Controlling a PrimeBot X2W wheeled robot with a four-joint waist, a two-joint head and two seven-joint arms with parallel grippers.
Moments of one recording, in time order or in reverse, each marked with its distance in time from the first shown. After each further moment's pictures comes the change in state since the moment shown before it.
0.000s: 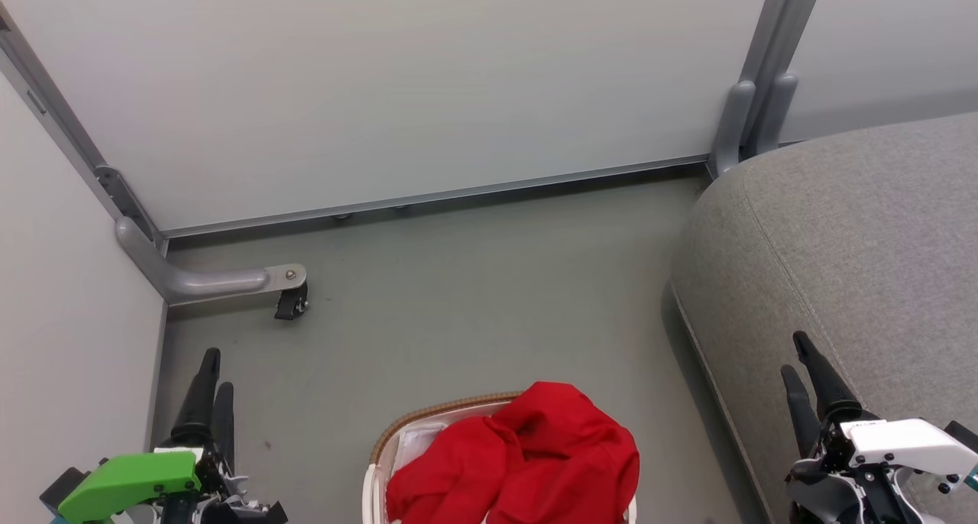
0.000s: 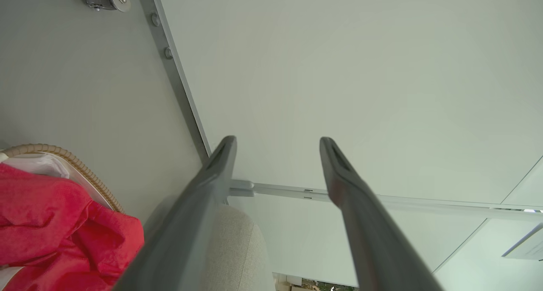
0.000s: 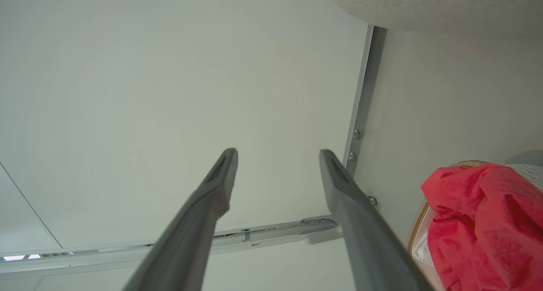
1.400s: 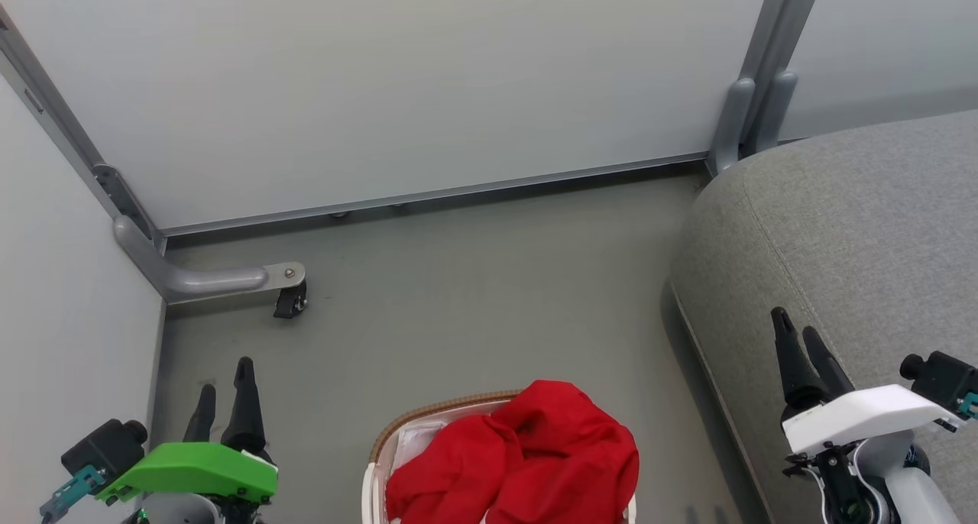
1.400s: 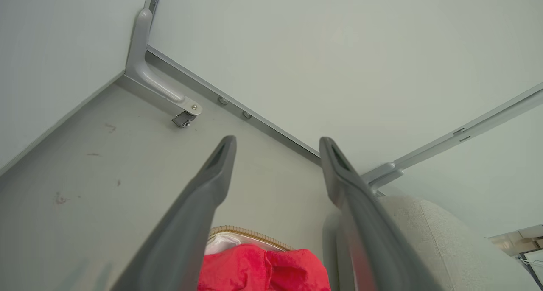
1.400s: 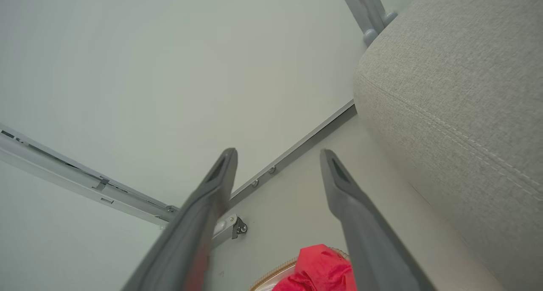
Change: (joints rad) left arm -0.008 0.044 -0.111 0.051 0.786 0.025 -0.174; right arm -0.043 -0.063 0.091 -0.012 -0.747 0.000 -0.177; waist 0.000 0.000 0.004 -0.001
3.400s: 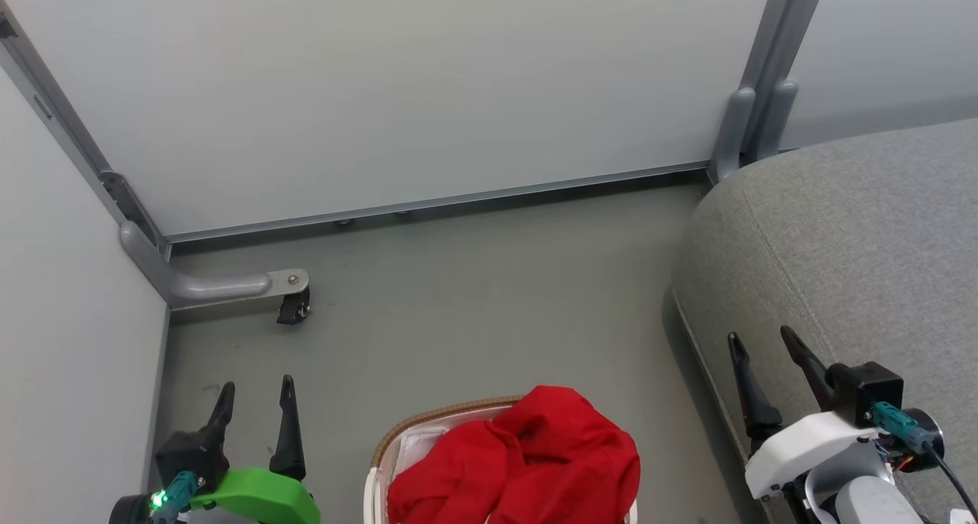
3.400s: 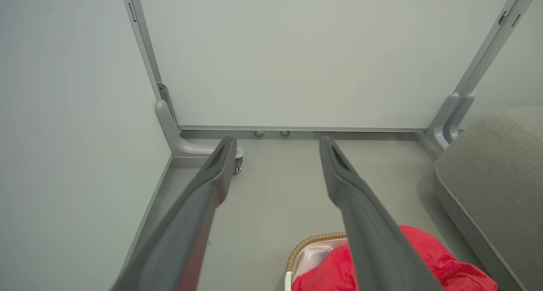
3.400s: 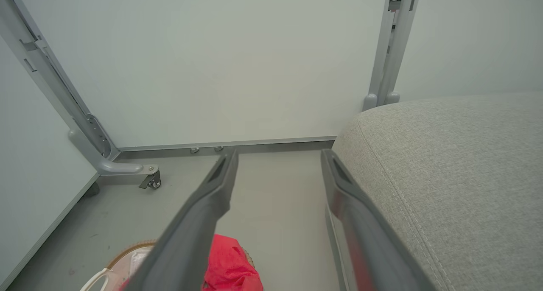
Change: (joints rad) left arm 0.032 -0.013 -0.055 0.031 0.597 0.030 -0.156; right arm 0.002 -0.001 0.052 0.056 -0.654 0.000 -0.153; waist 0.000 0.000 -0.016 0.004
